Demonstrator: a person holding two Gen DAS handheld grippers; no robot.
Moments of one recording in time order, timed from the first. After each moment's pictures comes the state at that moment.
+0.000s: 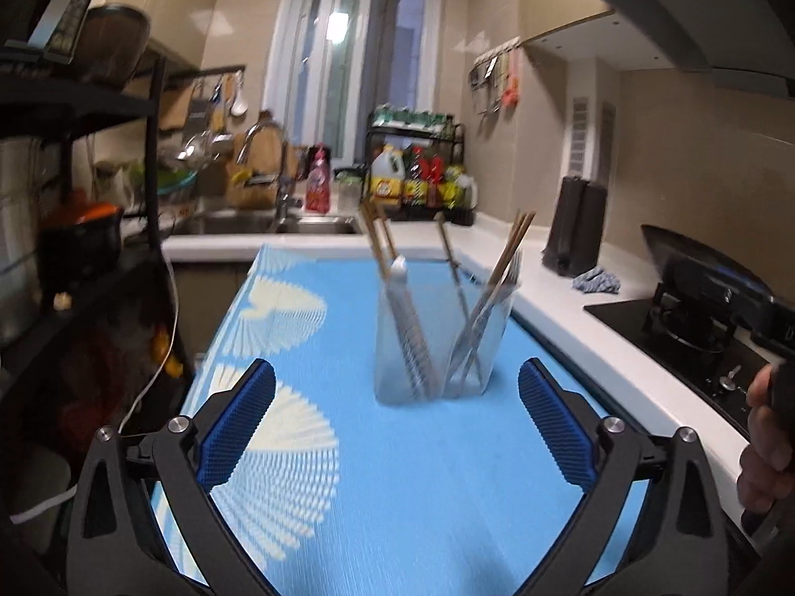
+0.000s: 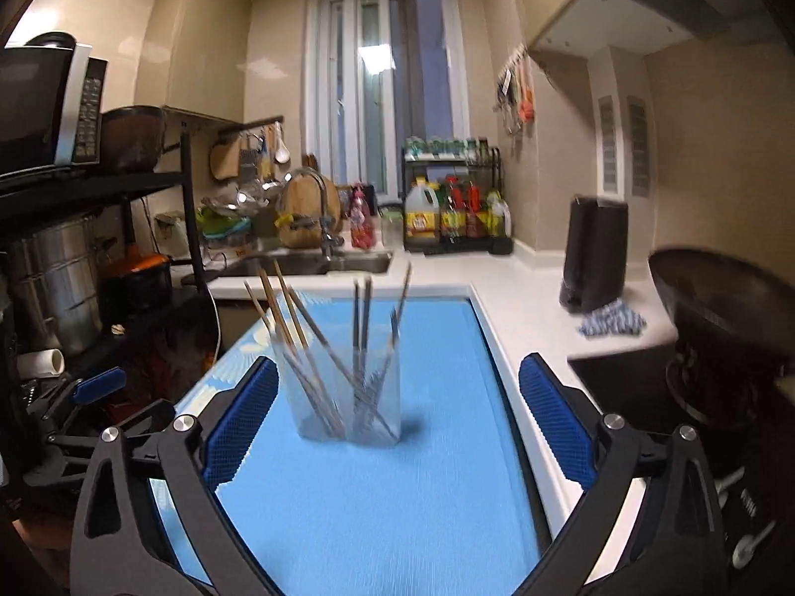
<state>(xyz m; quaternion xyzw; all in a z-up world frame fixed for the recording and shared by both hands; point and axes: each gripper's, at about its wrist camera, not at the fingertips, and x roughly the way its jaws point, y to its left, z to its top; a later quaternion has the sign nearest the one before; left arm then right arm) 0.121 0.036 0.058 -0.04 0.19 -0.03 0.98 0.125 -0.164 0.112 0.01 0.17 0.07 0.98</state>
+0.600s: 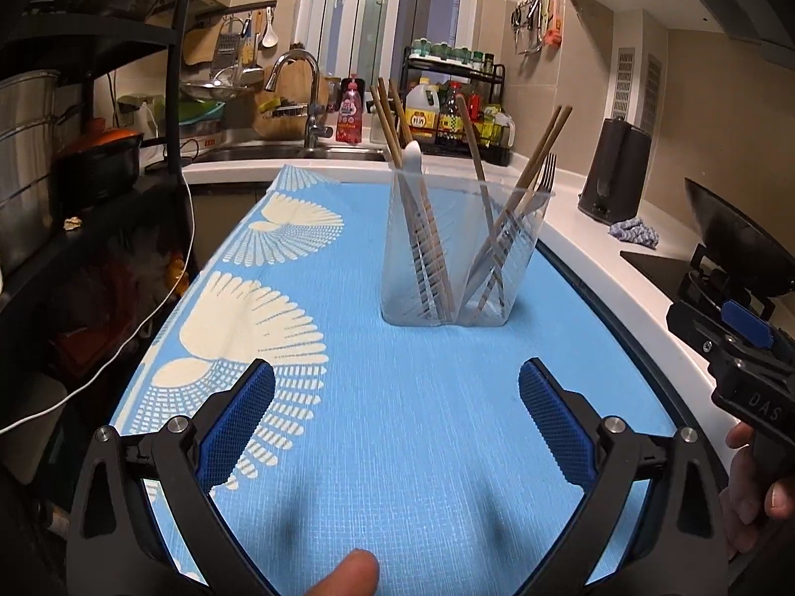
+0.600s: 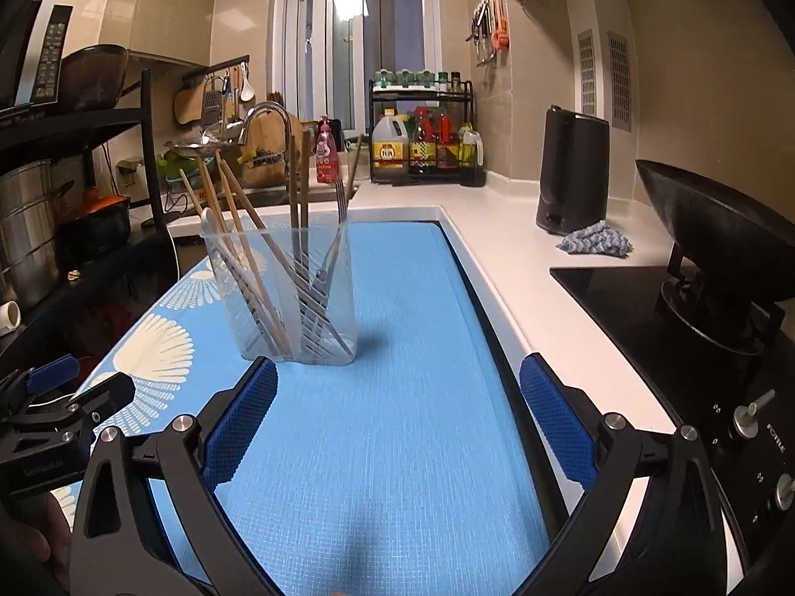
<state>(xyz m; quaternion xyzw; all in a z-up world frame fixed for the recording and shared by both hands) 0.135 0.011 0.010 -0.06 0.26 0.01 0.96 0.152 -0.175 0.039 -0.01 0.23 0.04 0.97</state>
